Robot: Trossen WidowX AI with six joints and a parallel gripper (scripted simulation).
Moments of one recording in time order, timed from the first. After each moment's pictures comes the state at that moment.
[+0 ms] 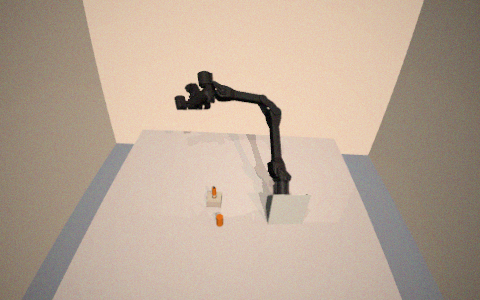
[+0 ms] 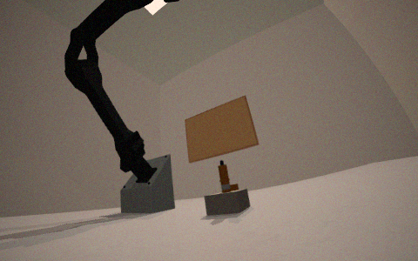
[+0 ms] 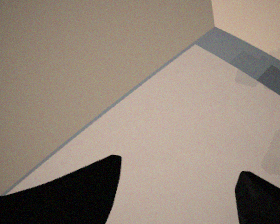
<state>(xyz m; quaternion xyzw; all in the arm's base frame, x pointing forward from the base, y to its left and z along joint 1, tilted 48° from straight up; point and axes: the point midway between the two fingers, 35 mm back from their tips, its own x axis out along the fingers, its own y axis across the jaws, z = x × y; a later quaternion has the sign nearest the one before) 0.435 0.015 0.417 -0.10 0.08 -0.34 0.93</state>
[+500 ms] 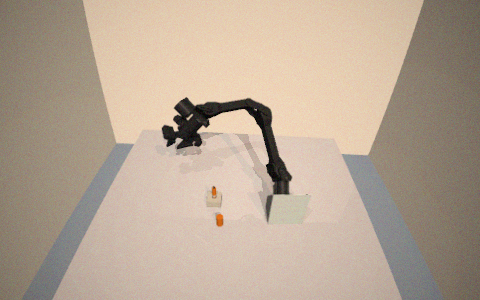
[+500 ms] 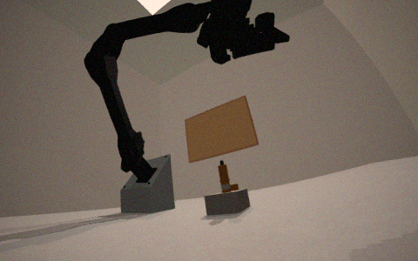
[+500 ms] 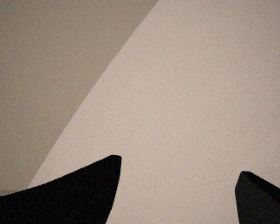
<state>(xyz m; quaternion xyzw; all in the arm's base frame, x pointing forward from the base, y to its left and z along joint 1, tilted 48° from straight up) 0.453 0.097 0.223 0.08 0.22 -0.30 0.92</state>
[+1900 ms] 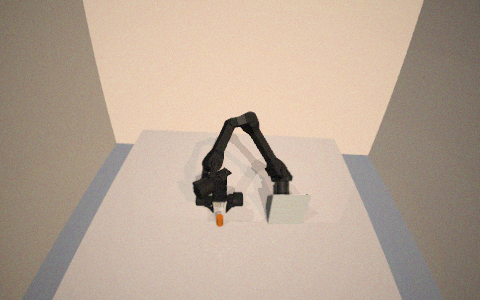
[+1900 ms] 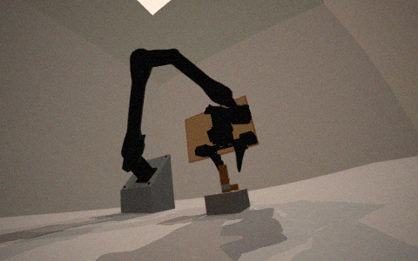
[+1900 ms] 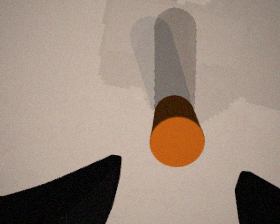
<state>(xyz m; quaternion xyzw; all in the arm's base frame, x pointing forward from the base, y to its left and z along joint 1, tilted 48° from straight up) 0.263 0.082 -0.048 0.24 0.27 -0.61 0.70</state>
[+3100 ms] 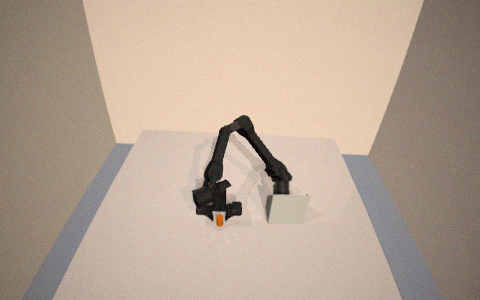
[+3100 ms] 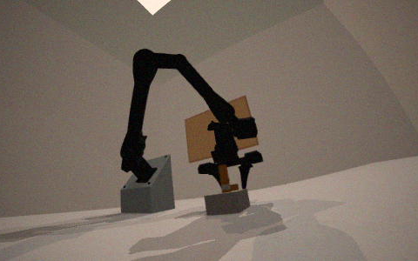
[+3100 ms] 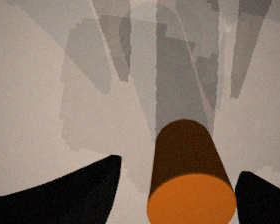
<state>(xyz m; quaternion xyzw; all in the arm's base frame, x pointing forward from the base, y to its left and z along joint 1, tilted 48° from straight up) 0.272 0.040 -0.087 0.25 0.27 -0.61 0.70</state>
